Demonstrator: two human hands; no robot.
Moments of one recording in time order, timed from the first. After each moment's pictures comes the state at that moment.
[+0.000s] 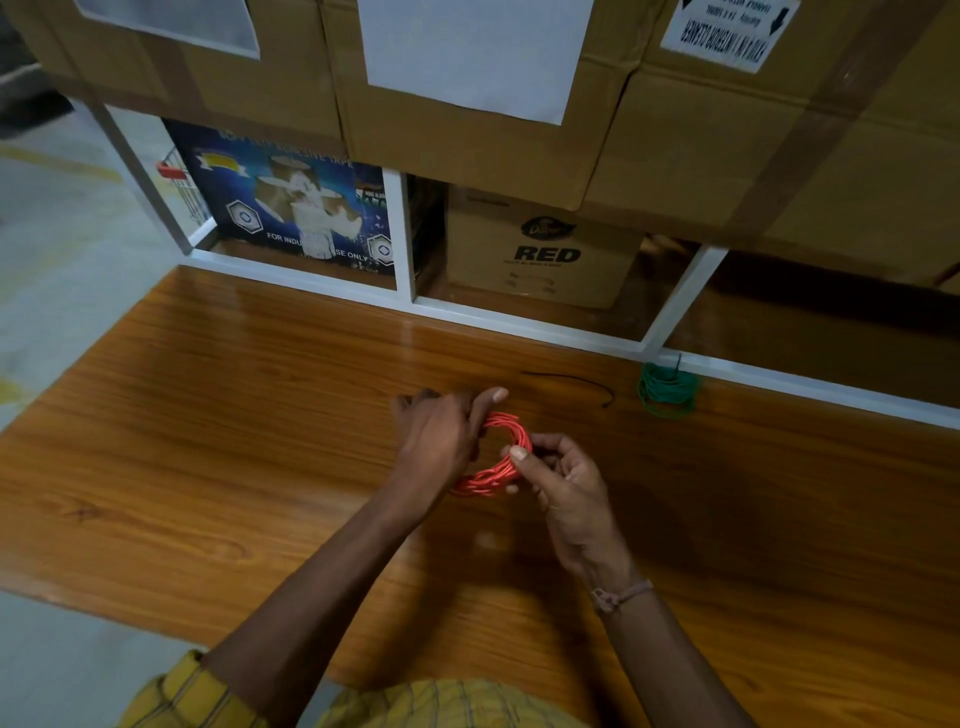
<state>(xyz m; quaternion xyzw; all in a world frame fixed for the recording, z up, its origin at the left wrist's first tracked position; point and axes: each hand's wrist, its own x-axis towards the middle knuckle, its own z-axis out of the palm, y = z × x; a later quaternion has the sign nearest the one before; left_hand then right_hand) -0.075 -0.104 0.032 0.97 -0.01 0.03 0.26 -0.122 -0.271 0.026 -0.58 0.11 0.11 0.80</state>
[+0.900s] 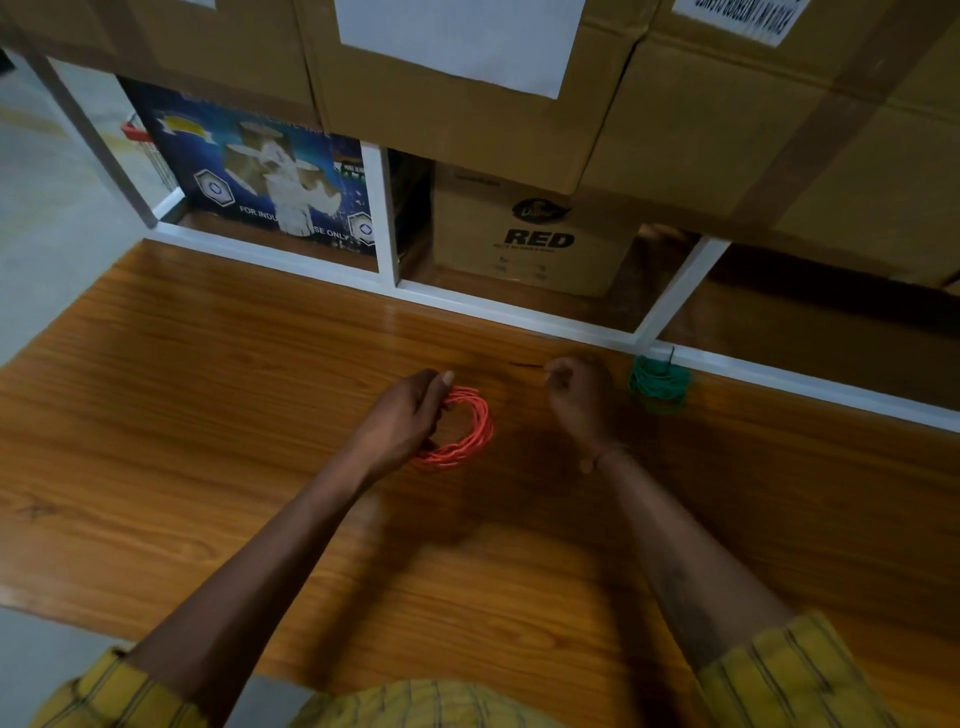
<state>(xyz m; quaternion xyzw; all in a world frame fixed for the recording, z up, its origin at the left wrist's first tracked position) -0.051 -0.072 0.015 0.85 -0.02 -0.08 0.52 0.029 -0.325 -0.033 -0.93 0.00 -0.02 0.36</state>
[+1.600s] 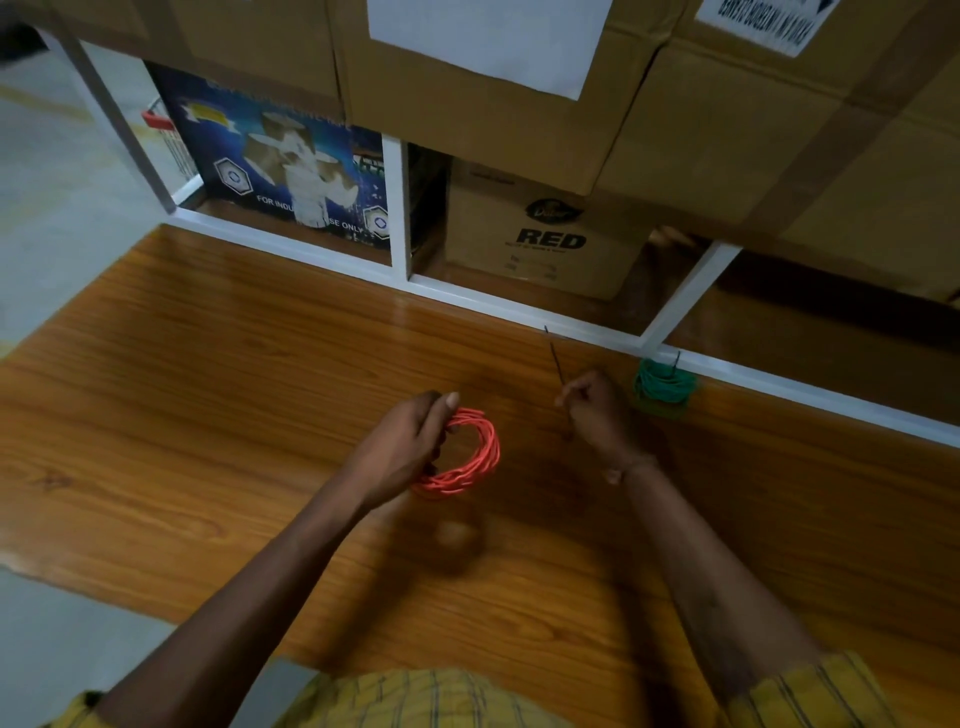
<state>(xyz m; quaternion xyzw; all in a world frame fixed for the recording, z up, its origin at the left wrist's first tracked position) -0.097 -0.073 0.025 0.82 -0.01 -0.10 0.57 -0.002 -0.335 -0.001 -0.91 0.07 0.09 0.41</state>
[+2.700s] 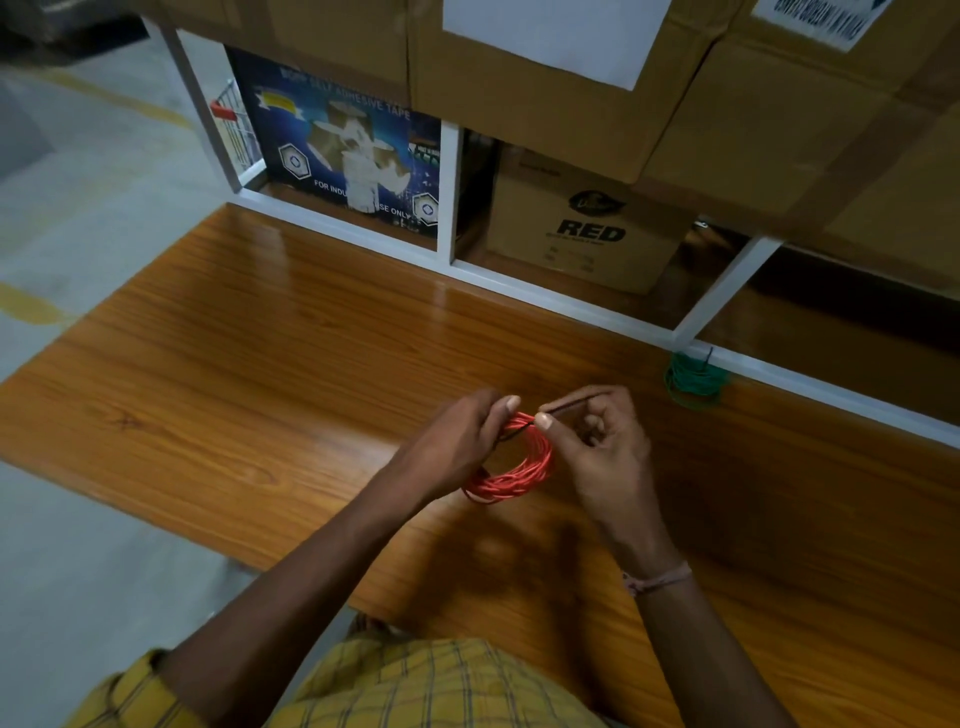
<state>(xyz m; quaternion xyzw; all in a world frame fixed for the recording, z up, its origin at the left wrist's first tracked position) -0.143 -0.093 0.054 0.88 -0.01 -0.10 0.47 -0.144 -0.282 0.072 -0.83 -0.04 0.00 0.56</state>
